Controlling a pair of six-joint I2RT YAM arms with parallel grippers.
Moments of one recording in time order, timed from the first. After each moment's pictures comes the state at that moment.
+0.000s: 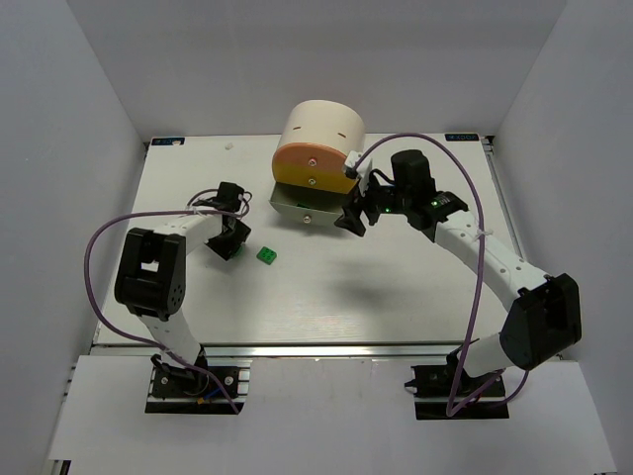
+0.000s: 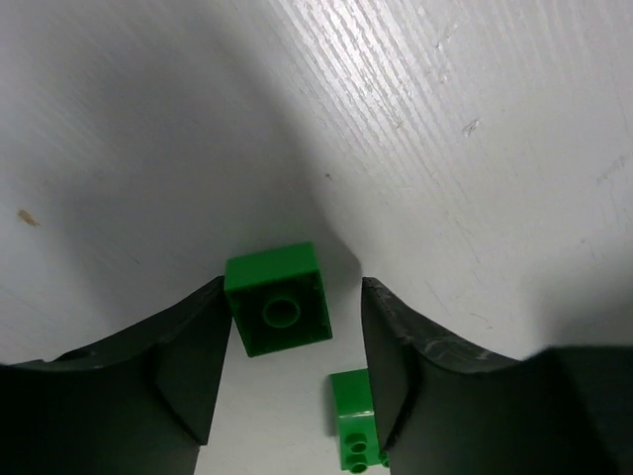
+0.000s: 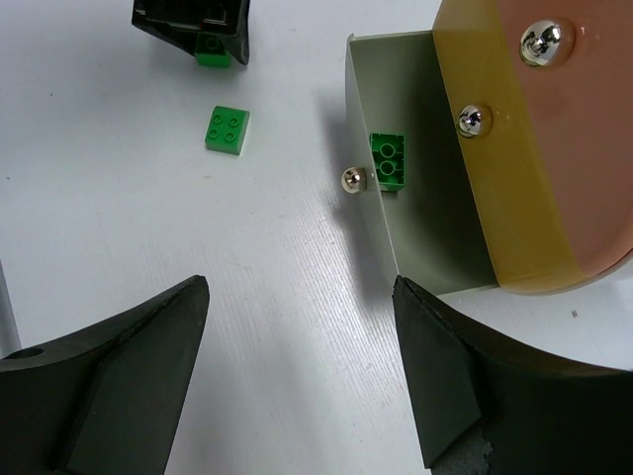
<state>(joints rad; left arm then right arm) -0.22 1.76 1.09 -0.56 -0.31 -1.12 0.52 1.44 1.21 -0.30 -0.61 -0.40</state>
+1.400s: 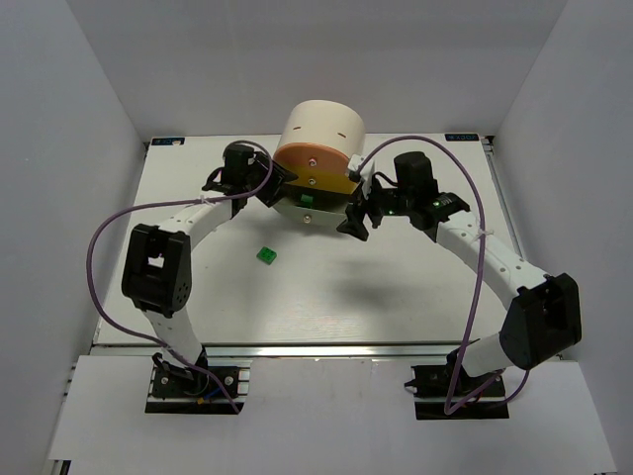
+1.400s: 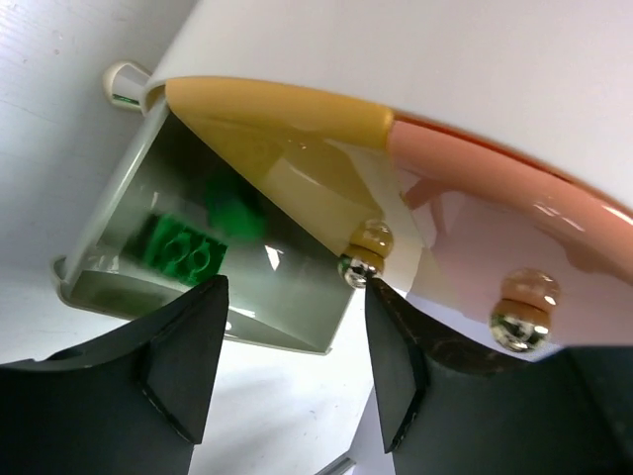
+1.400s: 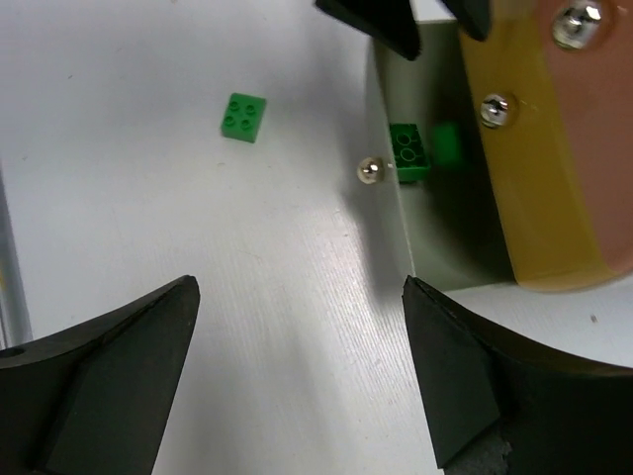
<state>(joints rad) -0.29 1.80 1.29 -0.07 0.22 -1.14 0.49 1.44 1.19 -0.30 -0.66 -0.41</state>
